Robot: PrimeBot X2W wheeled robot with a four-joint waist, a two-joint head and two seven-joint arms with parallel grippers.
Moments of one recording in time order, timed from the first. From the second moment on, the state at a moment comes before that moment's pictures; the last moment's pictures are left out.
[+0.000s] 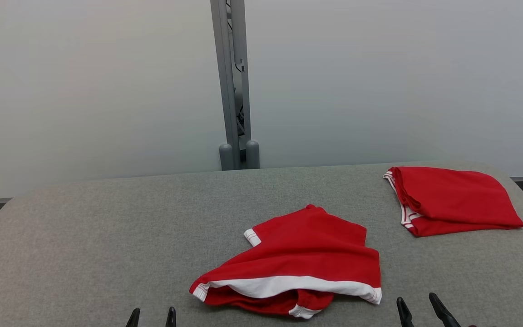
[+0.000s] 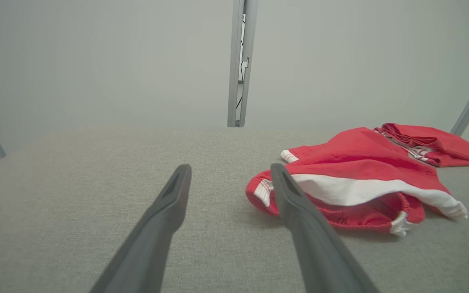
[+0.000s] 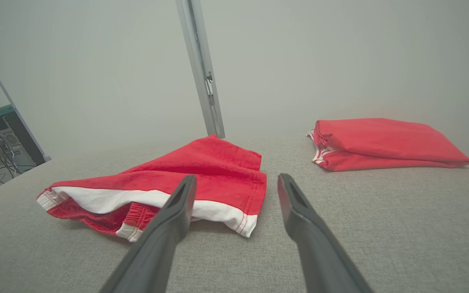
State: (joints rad) left arm 0.26 0.05 -0.16 0.17 -0.21 0.09 -0.26; right arm 0.20 -0.05 0.13 0.22 0.22 0.13 -0.26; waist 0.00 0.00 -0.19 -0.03
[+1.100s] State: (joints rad) left arm 0.00 0.05 -0.31 0.54 -0.43 -0.06 -0.26; right arm 0.15 -0.05 0.14 0.21 0.20 0.13 -0.26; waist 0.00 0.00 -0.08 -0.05
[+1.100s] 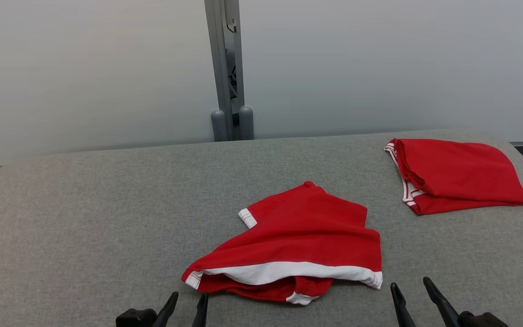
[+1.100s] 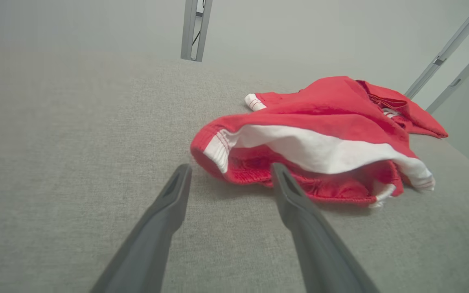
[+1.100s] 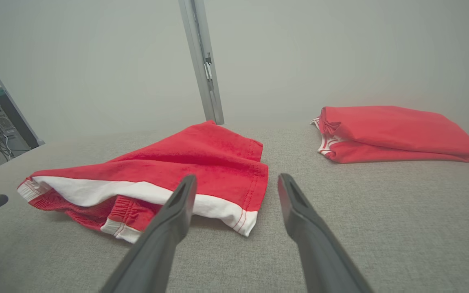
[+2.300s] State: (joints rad) left arm -0.07 0.05 -0.32 0.58 -0.46 -0.05 -0.26; right arm 0.11 -0.05 0.17 0.27 0.20 0.13 -0.26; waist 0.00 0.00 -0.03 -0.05
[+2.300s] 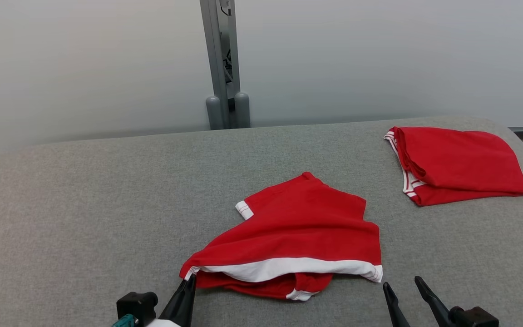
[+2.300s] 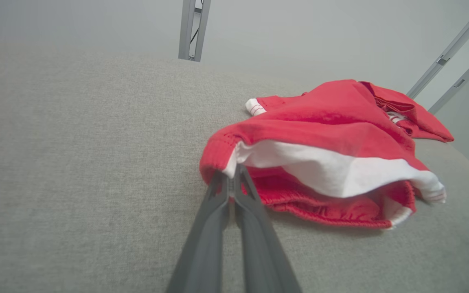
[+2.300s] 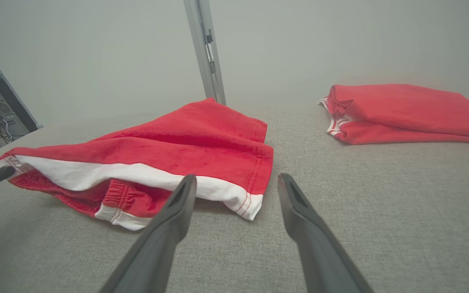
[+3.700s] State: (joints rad) left arm -0.13 0.09 -0.33 0.56 -0.34 -0.12 -0.26; right arm -0.15 -0.05 0.19 0.64 0.36 0.13 -0.26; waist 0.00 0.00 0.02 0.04
